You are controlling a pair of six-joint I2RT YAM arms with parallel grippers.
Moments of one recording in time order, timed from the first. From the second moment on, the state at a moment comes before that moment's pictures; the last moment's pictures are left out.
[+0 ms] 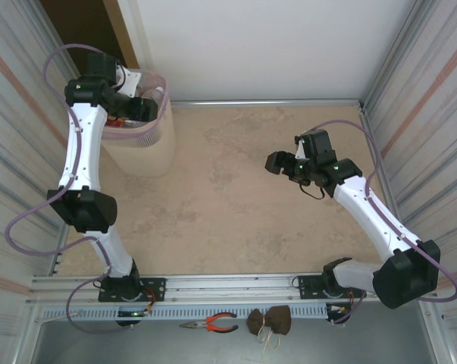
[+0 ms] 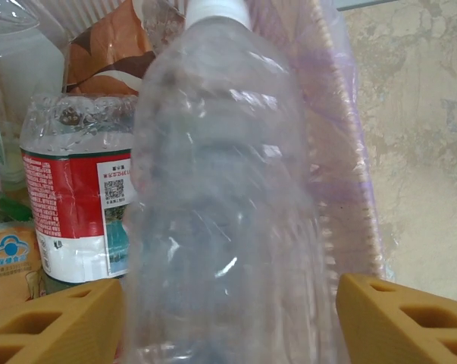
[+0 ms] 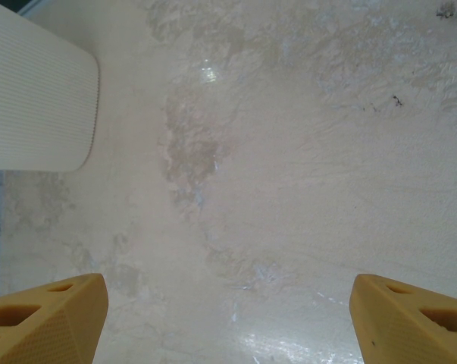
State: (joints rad) left arm -0.02 1.85 2.20 -1.28 0.24 0.16; right arm 0.37 1.23 1.07 -0.66 -0.22 0.64
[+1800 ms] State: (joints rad) left arm -0.02 1.71 2.16 -1.10 0.37 0.10; right arm 0.34 1.21 1.07 -0.67 -0.21 0.63
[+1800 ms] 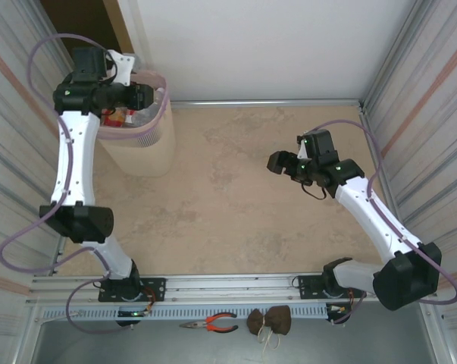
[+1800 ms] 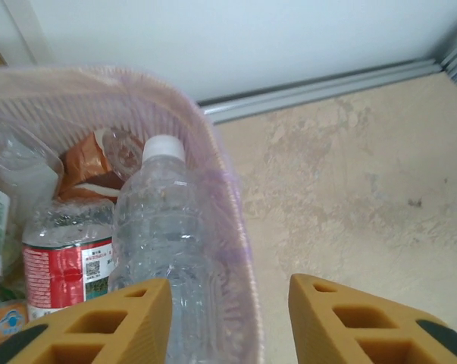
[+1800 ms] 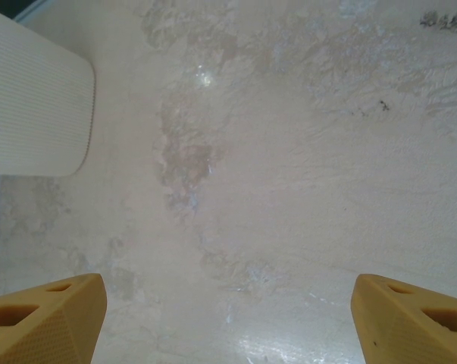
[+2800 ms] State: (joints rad) left arm -0.05 0.96 0.61 -0.35 0.05 -0.19; right arm 0.07 1.12 0.59 -0.26 0.21 0.24
